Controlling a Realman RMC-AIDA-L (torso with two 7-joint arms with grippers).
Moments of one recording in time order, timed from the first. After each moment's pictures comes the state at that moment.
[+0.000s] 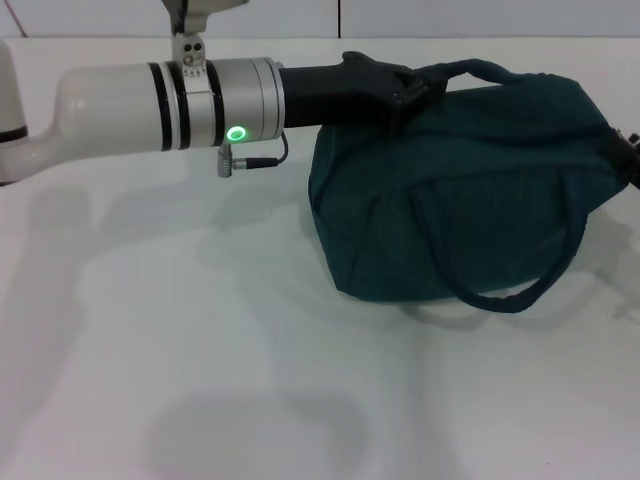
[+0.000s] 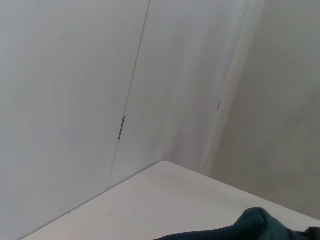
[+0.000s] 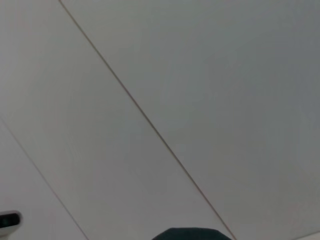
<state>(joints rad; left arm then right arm) -1.06 -2.09 2.84 -0.19 -0.39 1.29 -1.22 0.38 1.94 -1.36 -0.12 -0.65 -1.50 1.17</state>
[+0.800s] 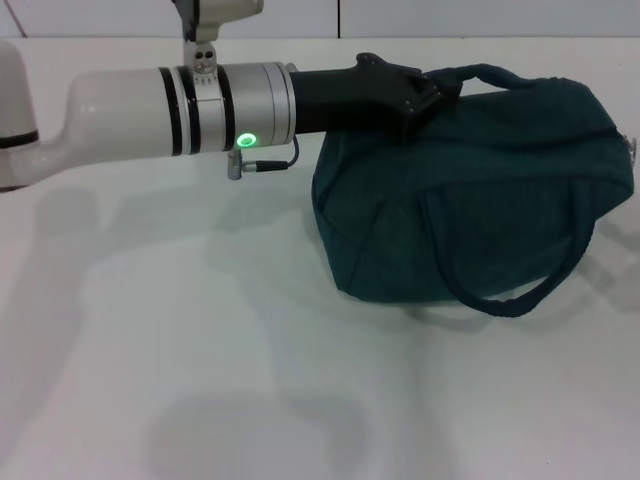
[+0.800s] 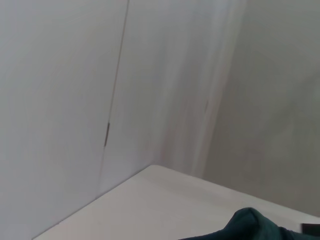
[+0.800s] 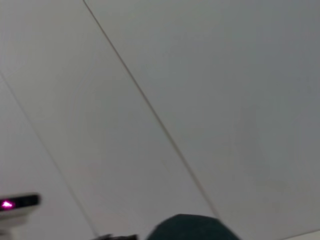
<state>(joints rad) -1.06 -2.09 2.84 -0.16 -0.40 1.29 -1.15 0.28 1.89 -1.33 -0.12 -0.71 -1.61 1.09</state>
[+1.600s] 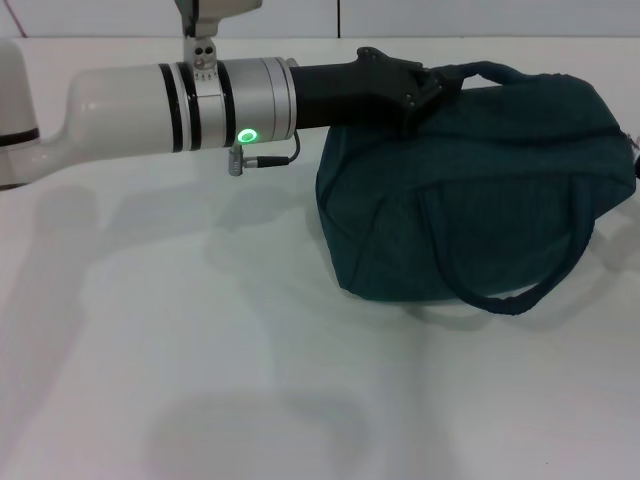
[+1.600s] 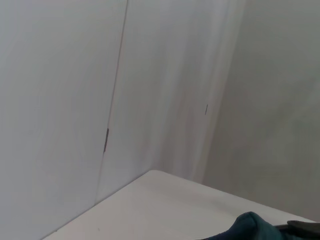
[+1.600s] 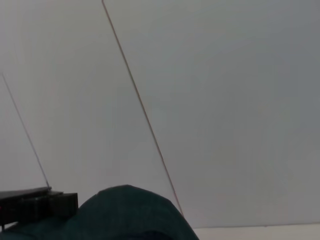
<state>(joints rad) -1.06 -2.09 2.84 -0.16 -0.41 1.29 -1.15 0.35 1.87 -1.32 -0.20 -0.78 -1.38 1.01</state>
